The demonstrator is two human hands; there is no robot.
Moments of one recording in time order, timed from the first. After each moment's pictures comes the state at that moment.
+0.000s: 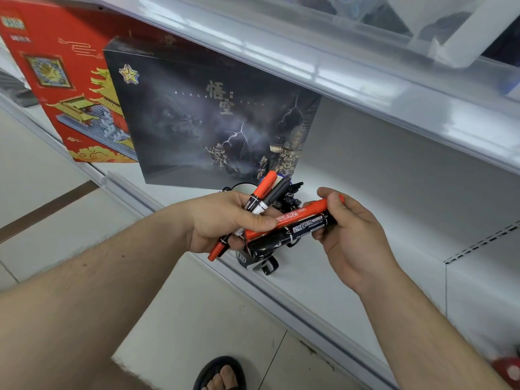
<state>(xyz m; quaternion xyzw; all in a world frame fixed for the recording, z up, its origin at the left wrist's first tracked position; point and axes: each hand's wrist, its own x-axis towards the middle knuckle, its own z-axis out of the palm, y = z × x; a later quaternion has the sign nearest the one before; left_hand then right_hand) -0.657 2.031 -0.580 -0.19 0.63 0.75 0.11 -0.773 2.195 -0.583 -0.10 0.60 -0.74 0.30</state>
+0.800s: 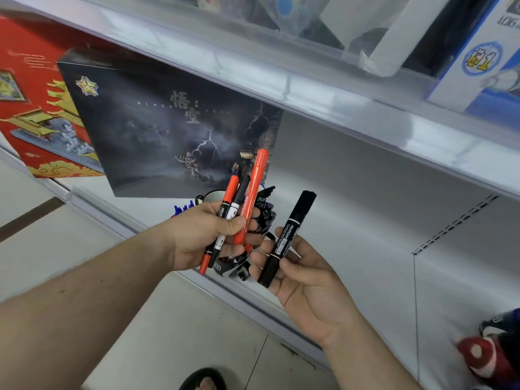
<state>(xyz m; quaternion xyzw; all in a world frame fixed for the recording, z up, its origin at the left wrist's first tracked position) -0.671 2.056 -0.586 -0.26 0.52 0.81 0.00 -0.737 2.235 -0.603 -0.06 0.39 -0.79 0.48</state>
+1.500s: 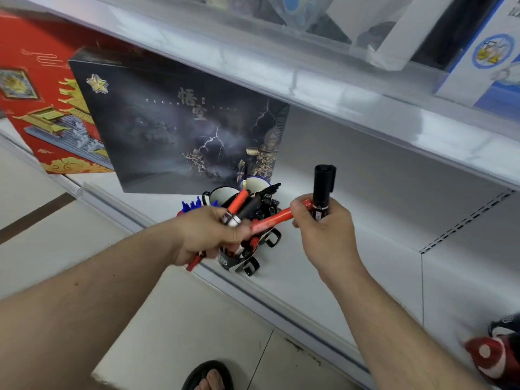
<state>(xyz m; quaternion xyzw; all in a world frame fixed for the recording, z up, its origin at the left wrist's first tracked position) -0.669 2.044 -0.601 -0.31 0.68 0.67 0.06 -0.778 2.210 -0.588 -0.19 0.77 -0.59 0.12</state>
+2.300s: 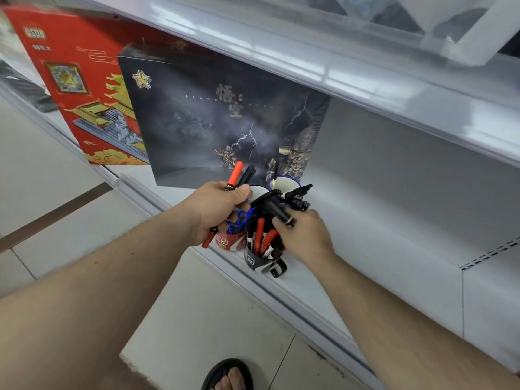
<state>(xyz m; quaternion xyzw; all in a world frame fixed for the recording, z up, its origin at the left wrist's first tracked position) -0.661 2.008 -0.600 -0.40 0.64 0.65 -0.09 -0.794 2.138 -0.669 -0.32 0.90 -0.25 0.13</state>
